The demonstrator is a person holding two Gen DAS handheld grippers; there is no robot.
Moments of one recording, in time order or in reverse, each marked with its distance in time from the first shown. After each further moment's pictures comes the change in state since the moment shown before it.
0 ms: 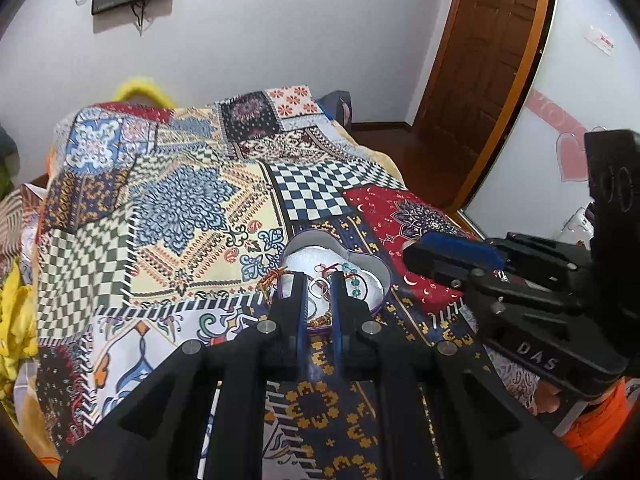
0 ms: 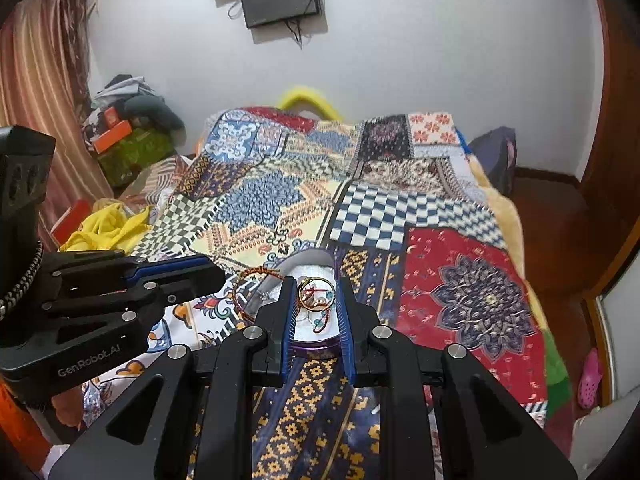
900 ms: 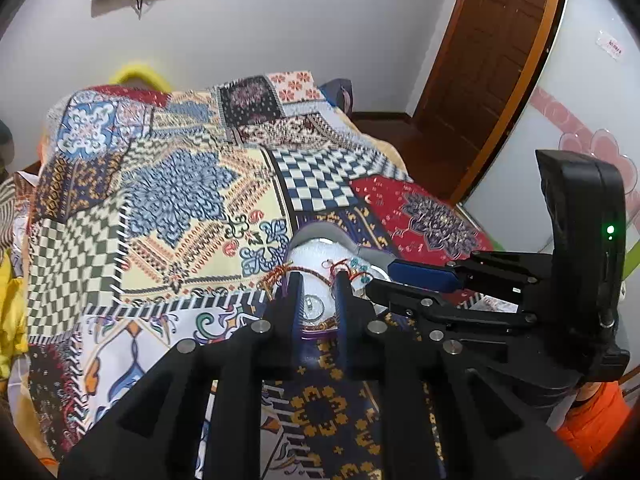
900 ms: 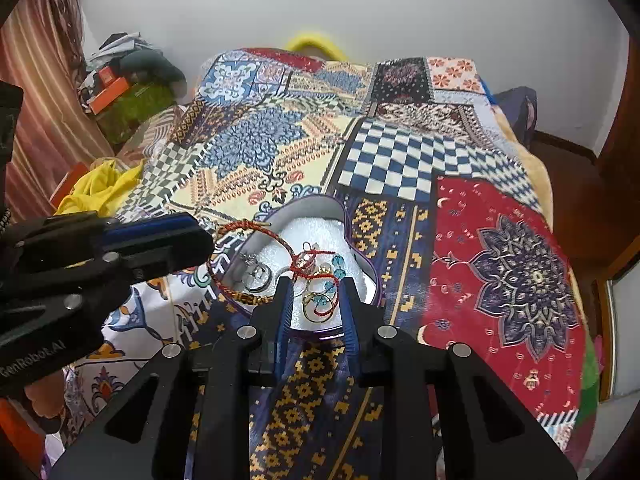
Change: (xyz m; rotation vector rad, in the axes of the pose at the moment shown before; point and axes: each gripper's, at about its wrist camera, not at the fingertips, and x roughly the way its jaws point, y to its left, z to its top) left arm 0.008 0.008 0.005 -0.020 0.032 -0.010; right arm 0.042 -0.004 -0.006 -0.020 0.185 0.028
